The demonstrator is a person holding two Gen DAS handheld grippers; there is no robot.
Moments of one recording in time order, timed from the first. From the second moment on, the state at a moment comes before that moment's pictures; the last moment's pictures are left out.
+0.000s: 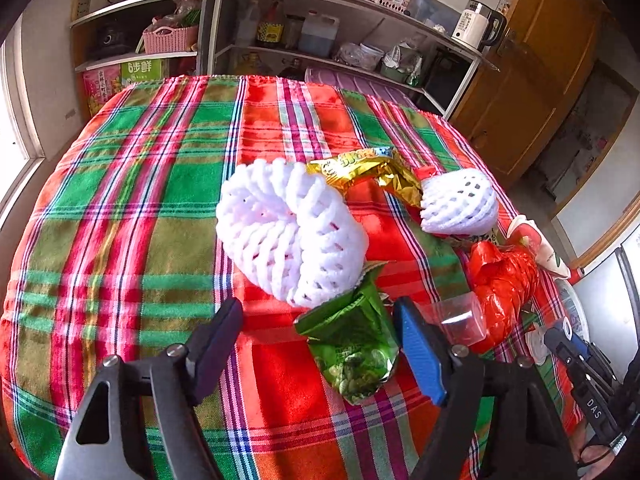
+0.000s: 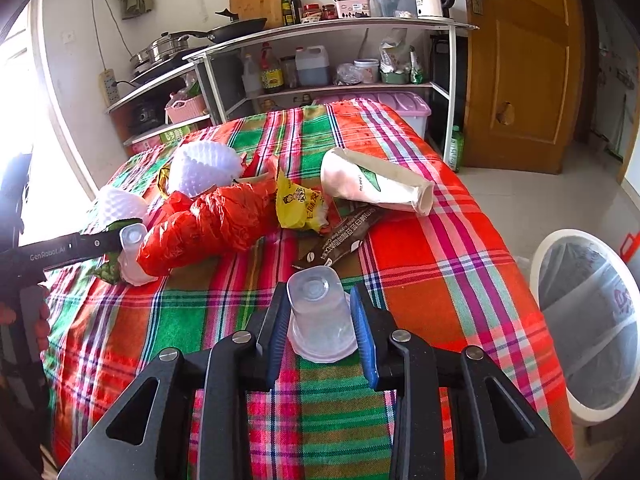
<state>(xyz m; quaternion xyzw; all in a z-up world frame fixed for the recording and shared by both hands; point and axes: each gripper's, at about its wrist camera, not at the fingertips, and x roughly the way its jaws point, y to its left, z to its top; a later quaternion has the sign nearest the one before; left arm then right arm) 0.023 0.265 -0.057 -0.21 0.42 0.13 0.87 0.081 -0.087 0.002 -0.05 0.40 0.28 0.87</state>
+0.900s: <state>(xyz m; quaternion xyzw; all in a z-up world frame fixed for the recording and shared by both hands) -0.006 0.232 -0.023 -0.15 0.39 0.12 0.90 0.073 -0.110 0.021 -0.02 0.38 0.28 0.88</state>
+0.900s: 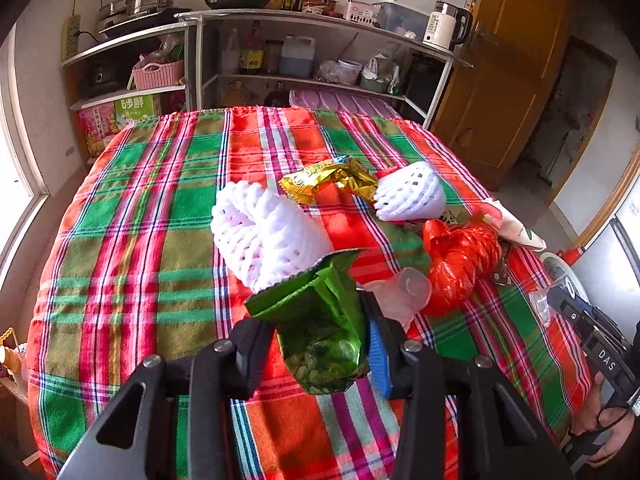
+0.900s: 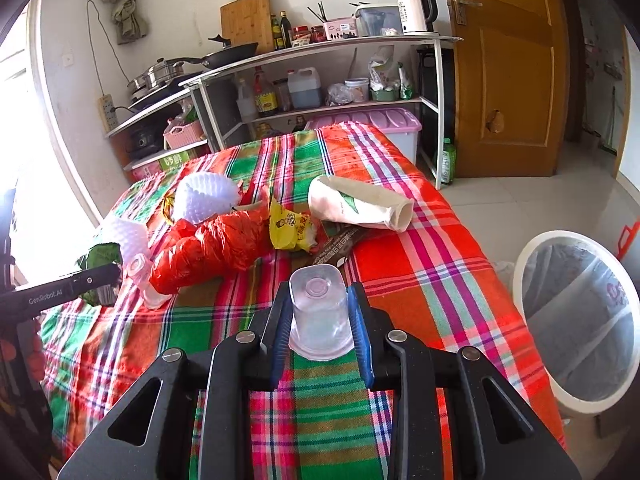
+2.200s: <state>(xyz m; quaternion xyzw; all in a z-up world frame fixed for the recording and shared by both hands) 0.098 -0.004 0.039 -0.04 0.35 -0.15 0.93 0.079 -0.292 0.079 0.03 0.33 0.11 0.94</state>
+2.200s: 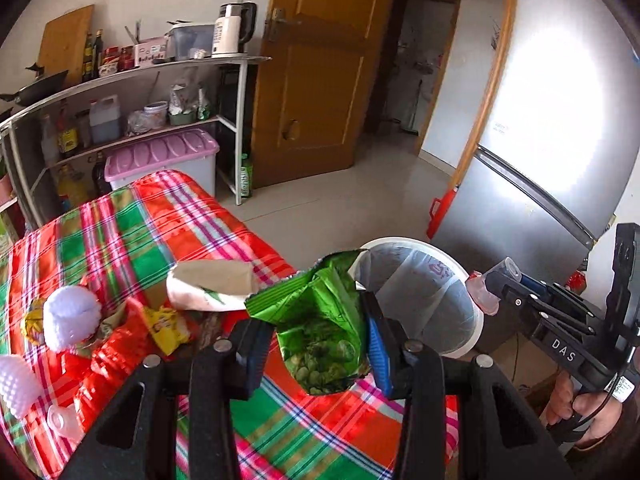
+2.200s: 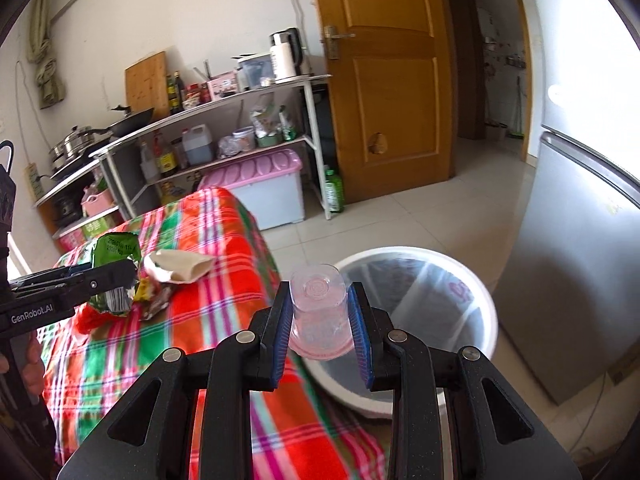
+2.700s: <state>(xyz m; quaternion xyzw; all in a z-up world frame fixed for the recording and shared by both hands) 0.149 -0.112 -0.001 0.01 0.41 -0.22 0.88 0.113 -0.355 0.042 0.03 0.38 0.04 0.92</state>
